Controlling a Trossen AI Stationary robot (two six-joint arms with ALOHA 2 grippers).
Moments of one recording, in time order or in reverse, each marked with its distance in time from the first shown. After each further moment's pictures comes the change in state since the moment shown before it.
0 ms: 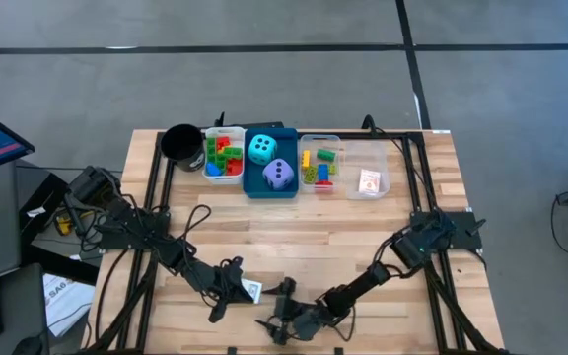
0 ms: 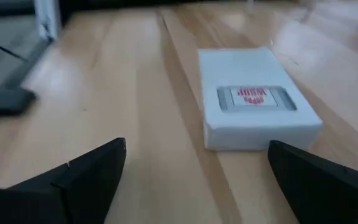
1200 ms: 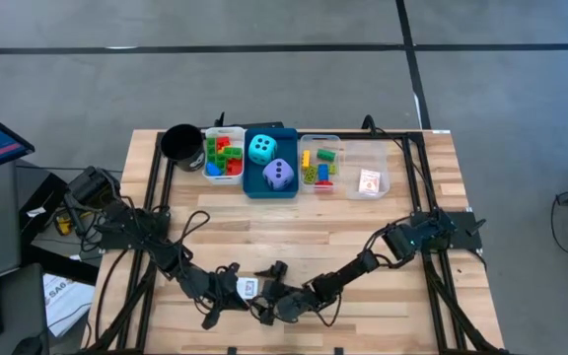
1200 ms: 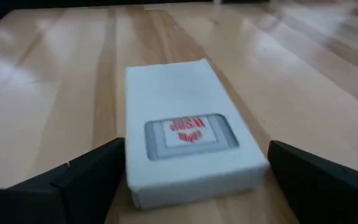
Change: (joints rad) left arm -0.069 0.000 0.000 0.002 -0.016 0.000; right arm -0.112 0.025 0.071 -0.109 -0.012 -0.045
